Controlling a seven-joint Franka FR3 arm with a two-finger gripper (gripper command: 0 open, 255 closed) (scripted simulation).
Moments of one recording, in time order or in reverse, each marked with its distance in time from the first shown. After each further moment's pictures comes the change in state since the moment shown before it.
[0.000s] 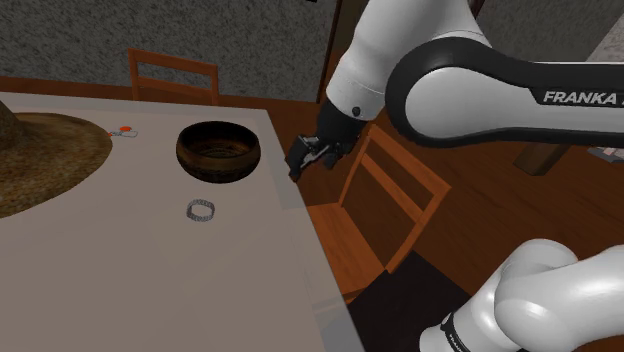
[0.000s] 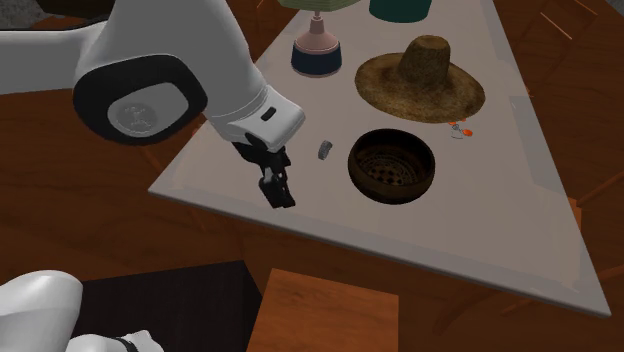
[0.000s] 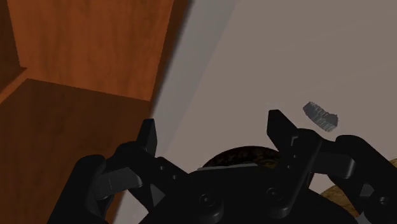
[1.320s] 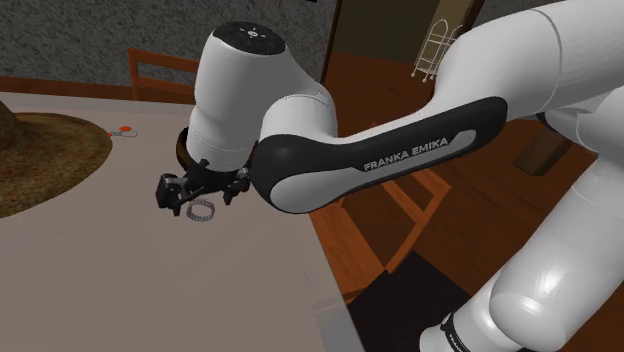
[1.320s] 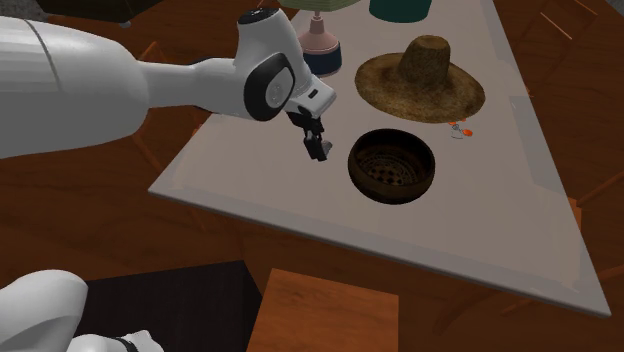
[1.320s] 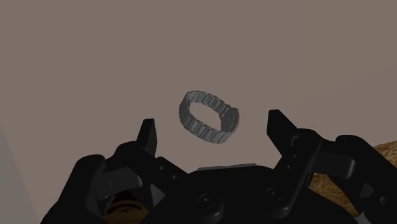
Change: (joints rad) arm -0.088 0.652 0.374 0.341 -0.500 0.256 0.665
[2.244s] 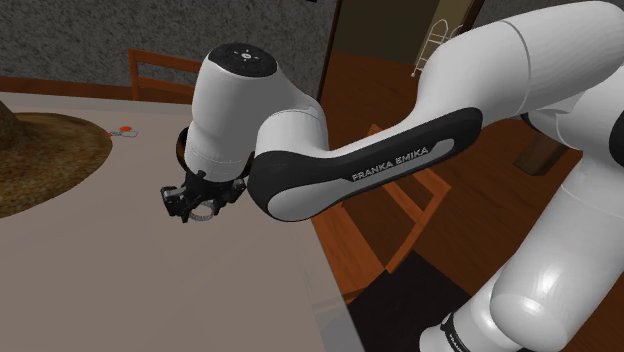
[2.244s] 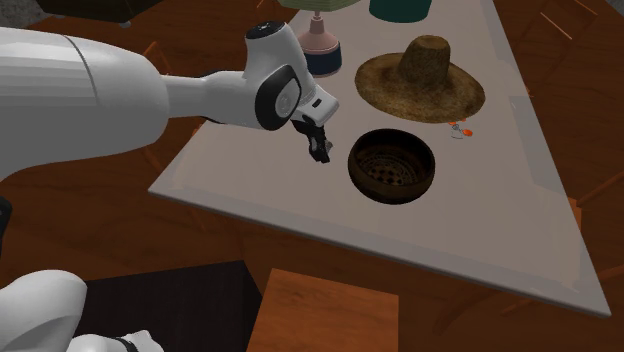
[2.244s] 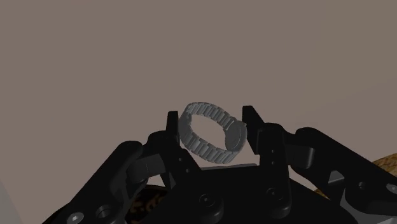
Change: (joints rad) arm 0.015 0.058 -0.015 -0.003 -0.068 0.035 0.044
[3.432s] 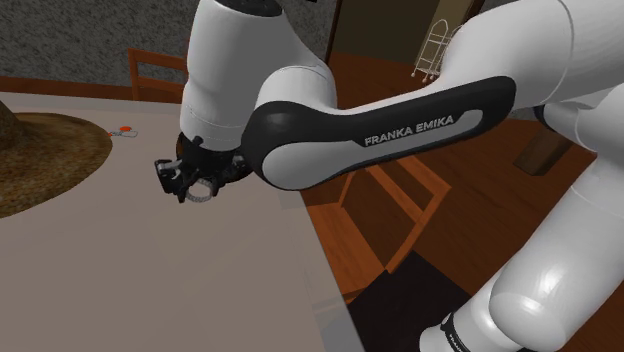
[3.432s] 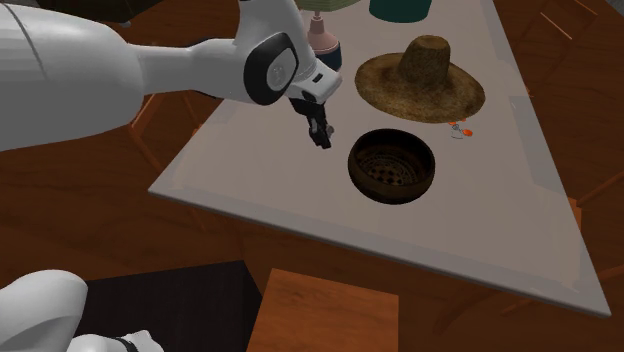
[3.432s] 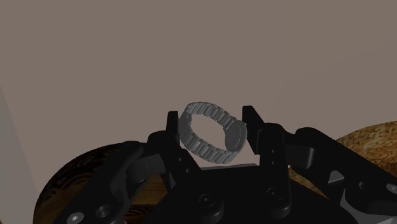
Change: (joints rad) arm -0.016 -0.054 0.019 0.082 0.085 -0.109 -0.073
